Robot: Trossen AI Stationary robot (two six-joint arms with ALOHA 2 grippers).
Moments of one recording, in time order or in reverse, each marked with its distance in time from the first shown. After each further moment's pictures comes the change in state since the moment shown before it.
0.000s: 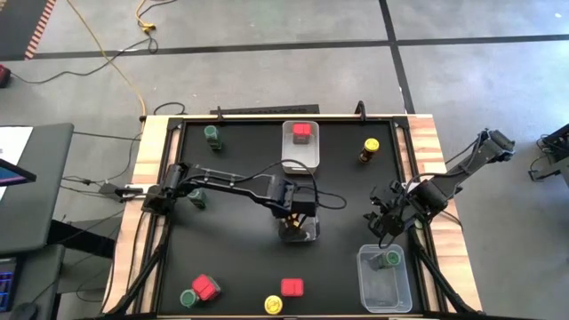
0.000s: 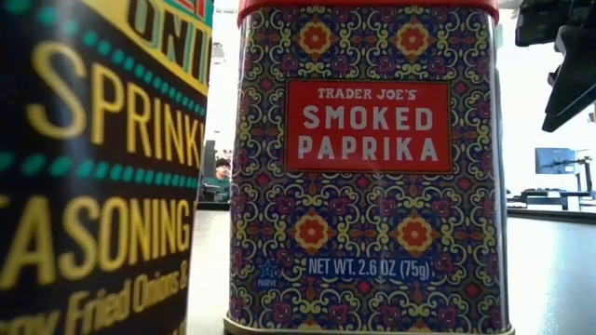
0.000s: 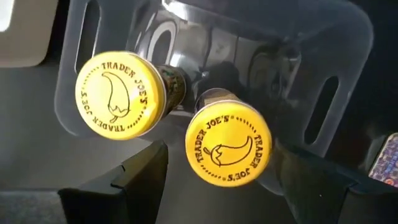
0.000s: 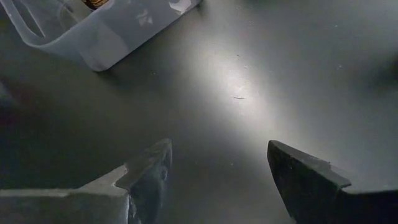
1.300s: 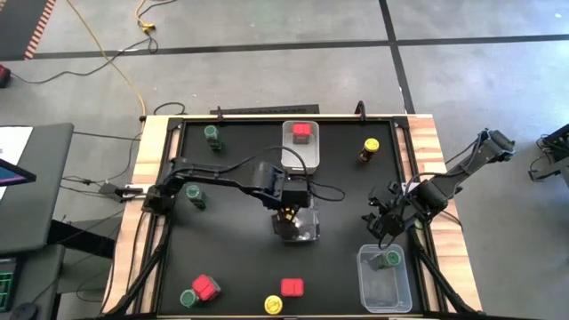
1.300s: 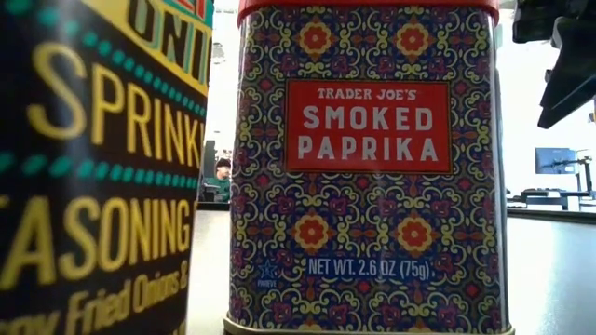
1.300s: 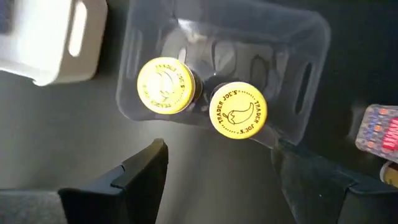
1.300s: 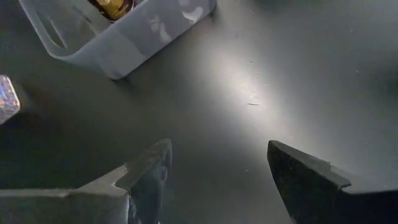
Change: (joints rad) left arm 0.010 -0.082 0.132 -0.162 -0.027 0.120; right arm -0.011 0.001 0.000 0.053 0.002 0.006
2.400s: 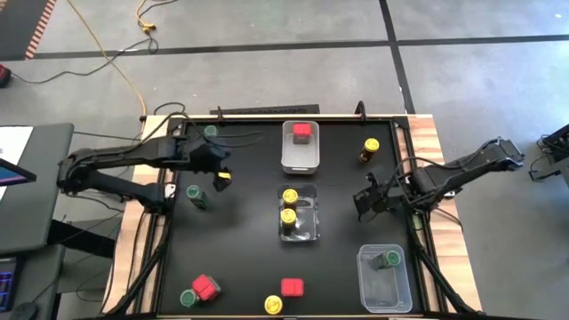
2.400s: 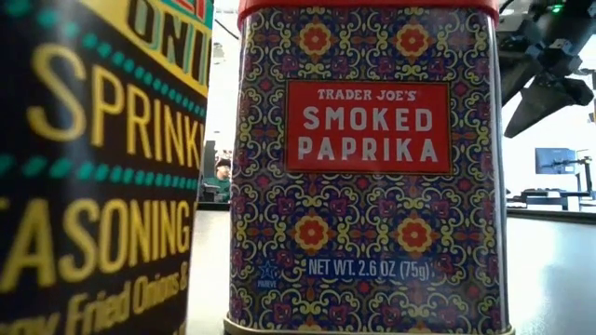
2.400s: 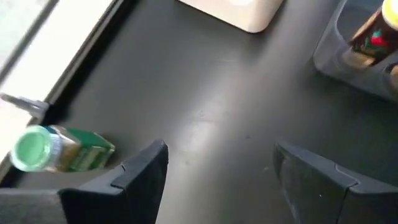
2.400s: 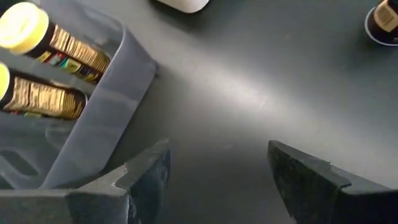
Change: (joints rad) left arm 0.341 -0.970 -1.182 0.524 -0.157 0.149; right arm -0.284 0.000 0.000 0.034 0.002 0.155
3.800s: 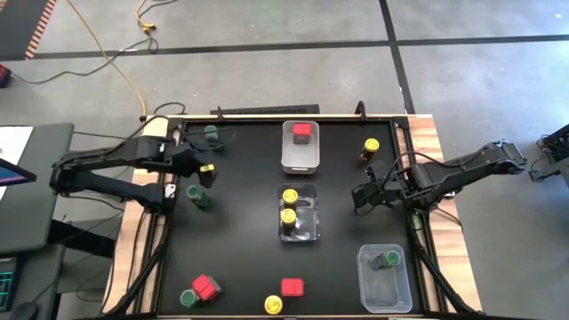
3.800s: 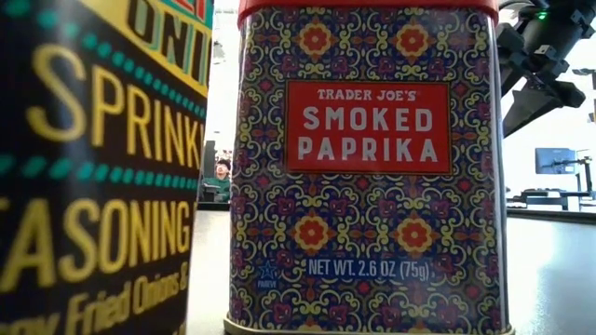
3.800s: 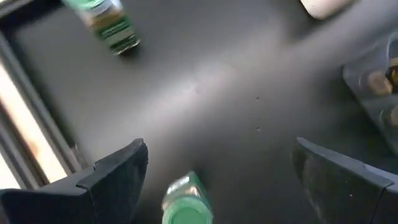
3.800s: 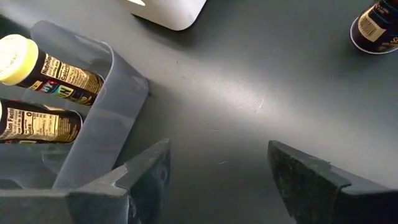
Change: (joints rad) left arm -0.066 -0.129 0.044 -0.349 -0.027 -0.671; right arm -0.073 0.000 0.000 0.016 0.000 -0.024
